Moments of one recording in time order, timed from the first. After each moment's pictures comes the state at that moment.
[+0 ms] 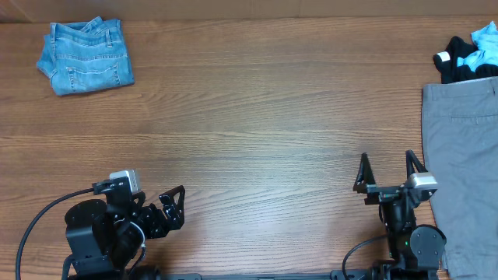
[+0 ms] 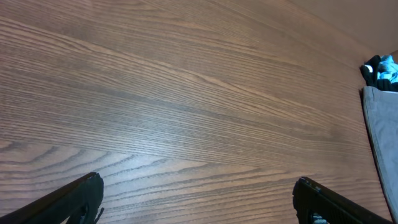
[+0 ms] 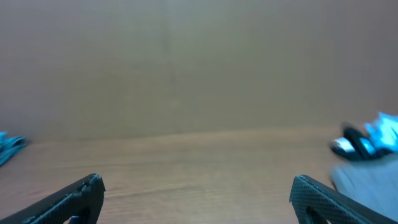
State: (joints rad) left arm 0.16 0.43 0.71 -0.99 0.40 -0.28; right arm -0.05 0.01 0.02 0.06 -0.08 0.14
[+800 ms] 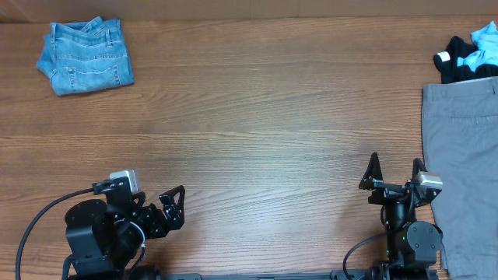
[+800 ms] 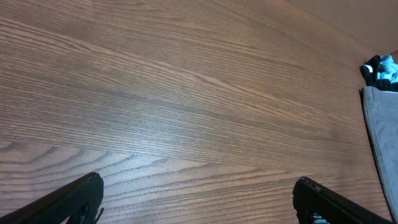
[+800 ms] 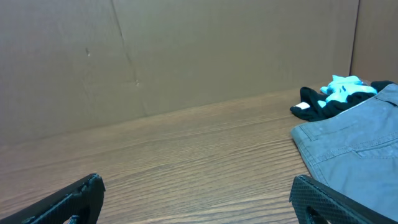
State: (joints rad) left arm 0.16 0.43 0.71 -0.99 0.40 -0.28; right arm -0.05 0.01 0.02 -0.02 0.04 0.18
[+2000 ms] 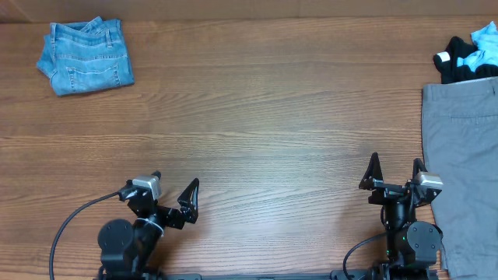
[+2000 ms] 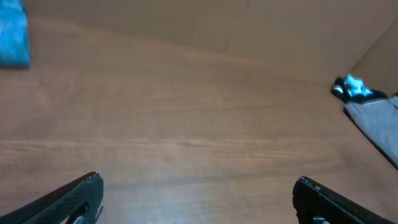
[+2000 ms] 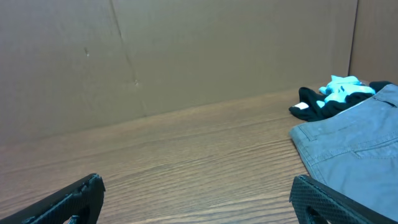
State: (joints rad) left arm 0.01 0.09 0.19 -0.37 0.36 -0.26; right arm -0.05 0.01 0.02 -0.02 0.05 0.17
